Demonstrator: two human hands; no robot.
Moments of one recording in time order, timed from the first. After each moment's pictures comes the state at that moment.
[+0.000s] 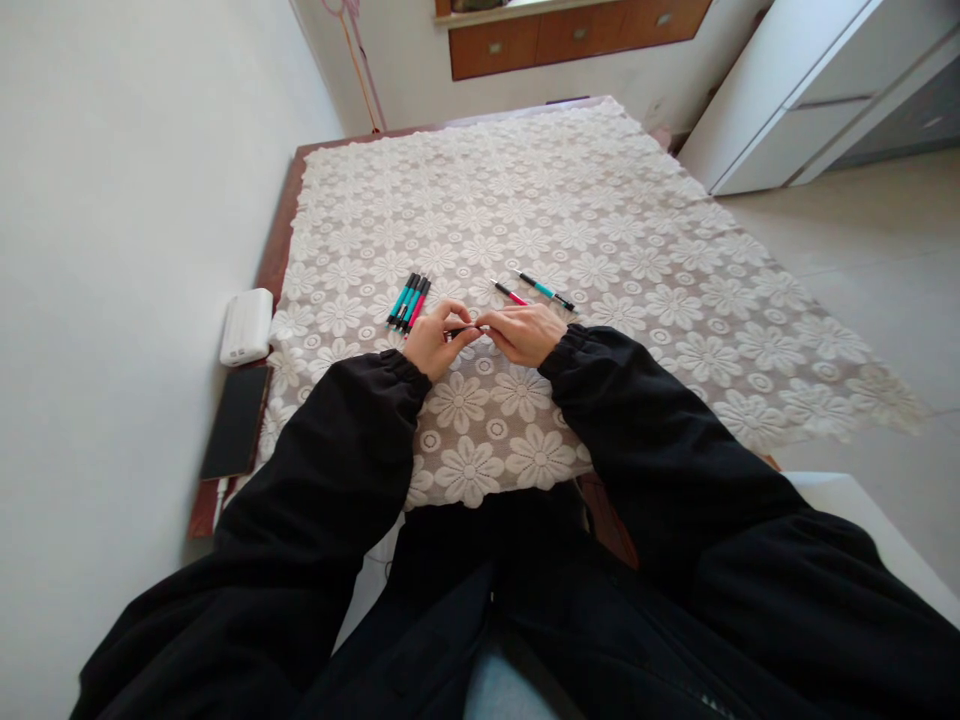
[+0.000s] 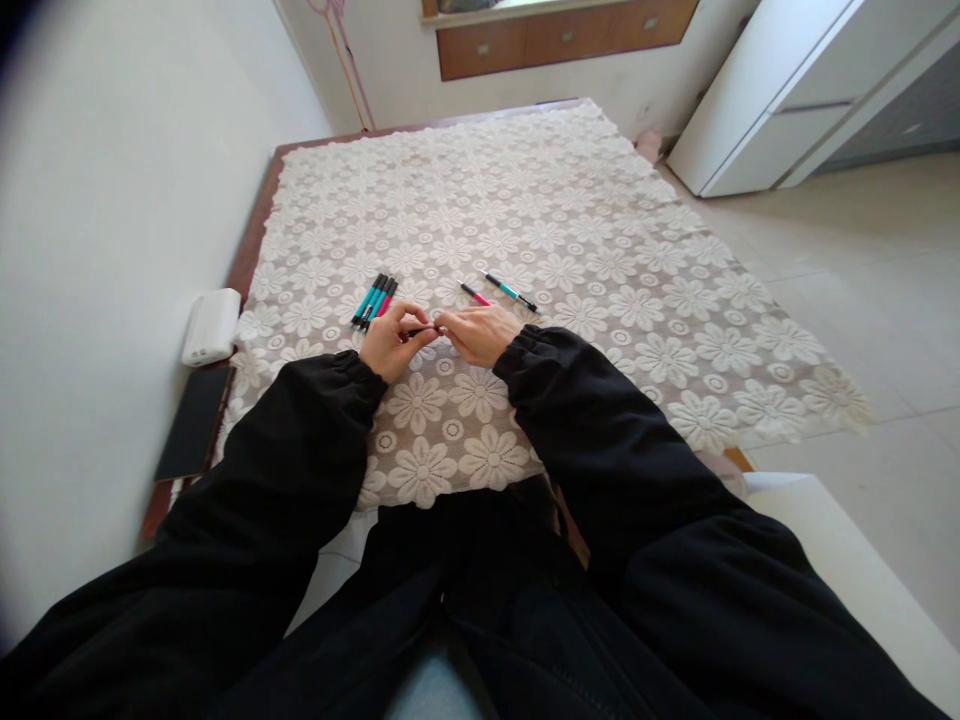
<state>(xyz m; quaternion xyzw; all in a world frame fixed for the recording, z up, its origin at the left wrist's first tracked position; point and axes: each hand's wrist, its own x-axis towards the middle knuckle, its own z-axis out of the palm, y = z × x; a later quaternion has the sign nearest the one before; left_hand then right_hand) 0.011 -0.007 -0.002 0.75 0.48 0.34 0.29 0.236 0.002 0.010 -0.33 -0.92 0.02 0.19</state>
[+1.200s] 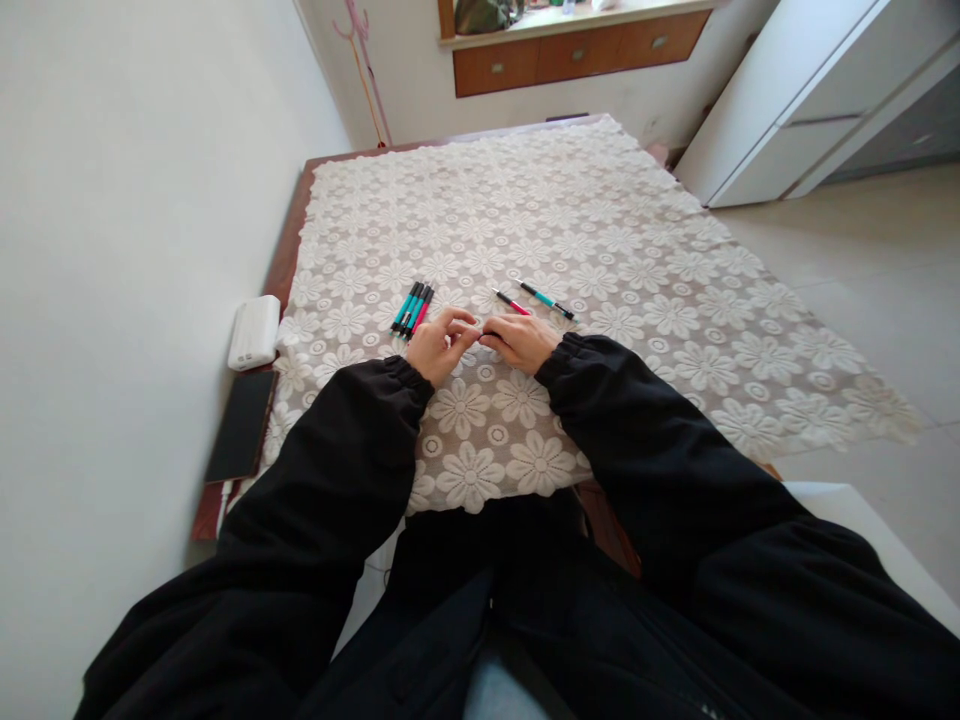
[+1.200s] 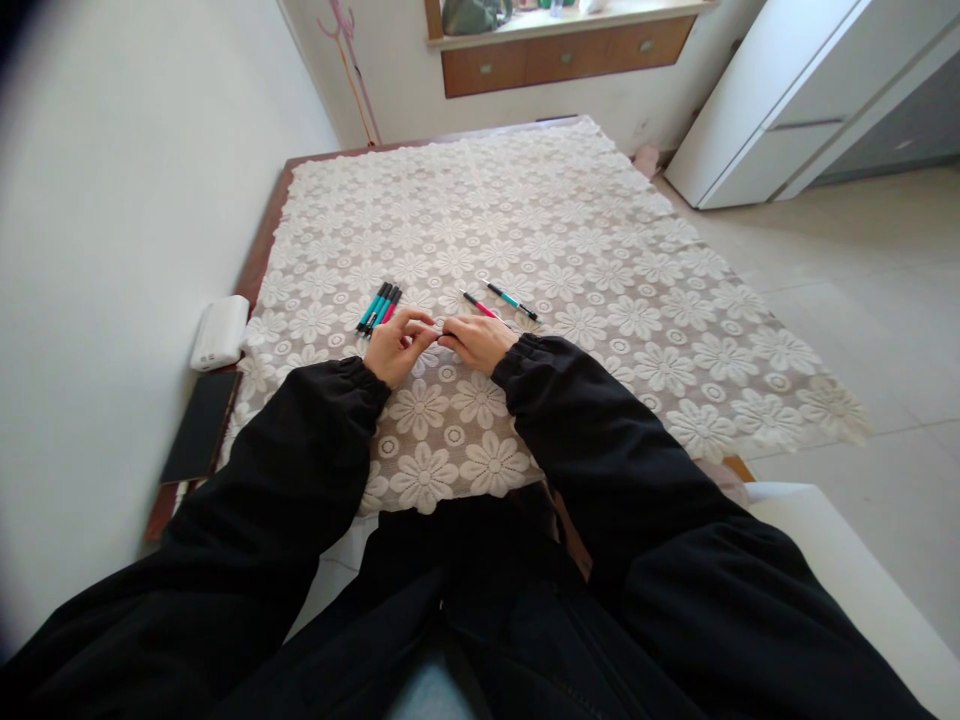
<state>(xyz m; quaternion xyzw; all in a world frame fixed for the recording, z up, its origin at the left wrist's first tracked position) 0.014 -0.007 -0.002 0.75 0.48 0.36 0.29 0.230 0.008 -0.001 -0.36 -0.90 0.13 0.22</state>
